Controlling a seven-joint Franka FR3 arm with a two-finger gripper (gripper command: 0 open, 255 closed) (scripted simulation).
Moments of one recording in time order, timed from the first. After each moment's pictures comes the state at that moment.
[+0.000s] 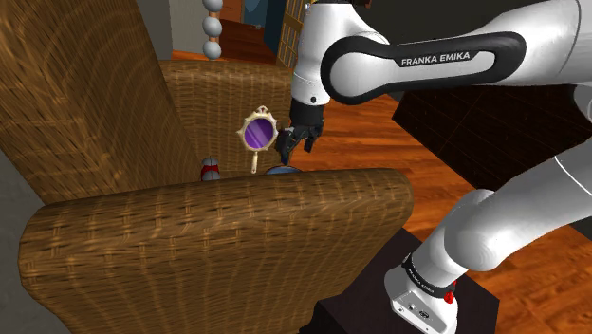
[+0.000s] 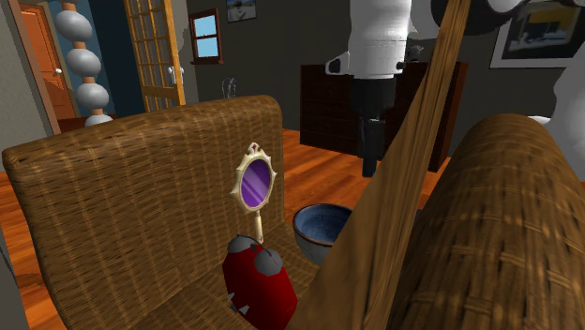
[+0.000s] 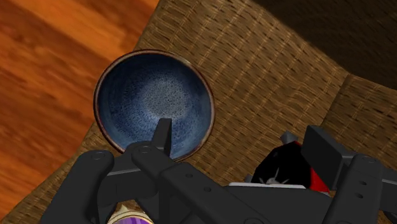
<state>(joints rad) 0.02 -0.29 0.39 -2.23 0.08 1.92 0.31</state>
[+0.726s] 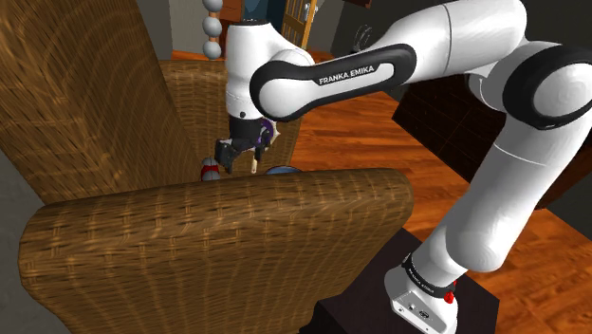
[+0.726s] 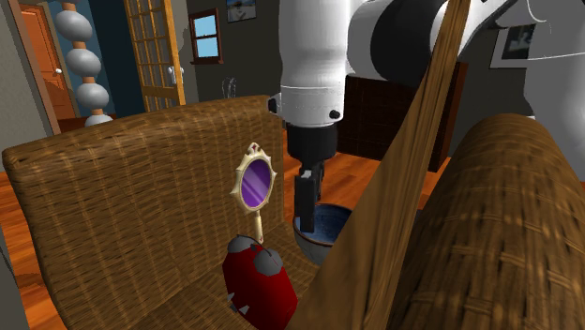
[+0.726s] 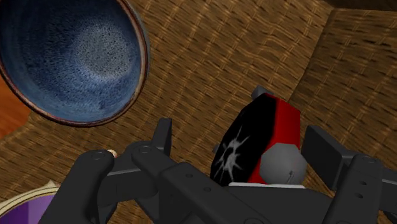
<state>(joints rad) 0.07 0.17 0.49 -1.89 -0.14 2.00 0.63</state>
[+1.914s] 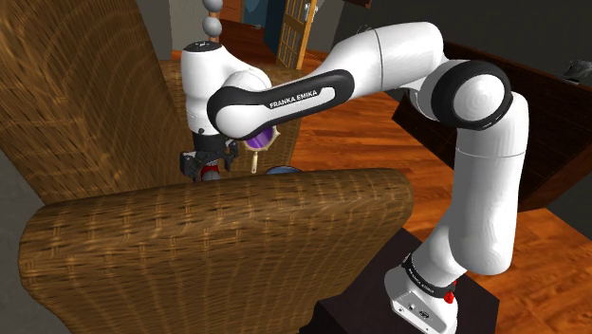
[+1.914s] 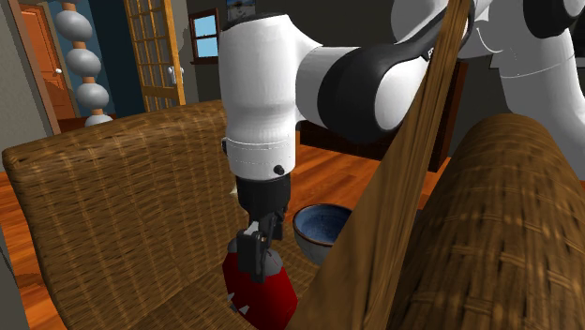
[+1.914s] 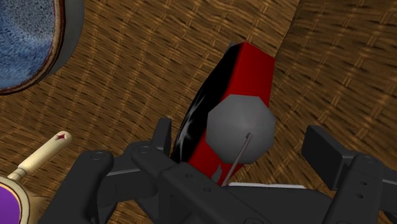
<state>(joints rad) 0.19 0.49 0.45 -1.62 -0.31 2.01 0.78</state>
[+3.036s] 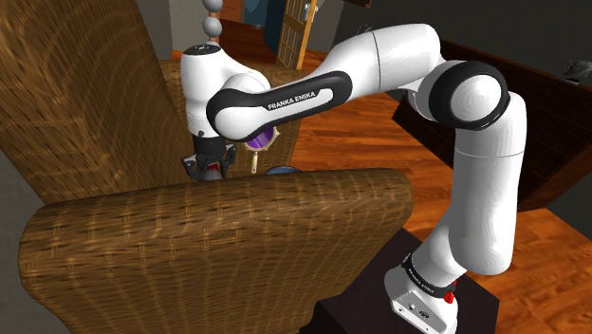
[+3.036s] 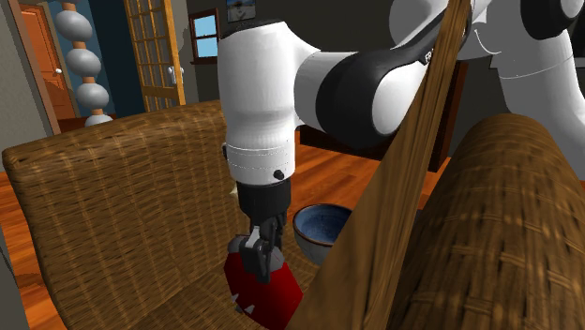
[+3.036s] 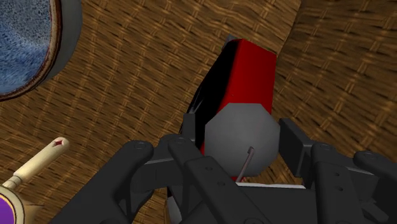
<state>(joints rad) 0.19 0.50 0.45 -1.62 -0.30 2.01 0.78</state>
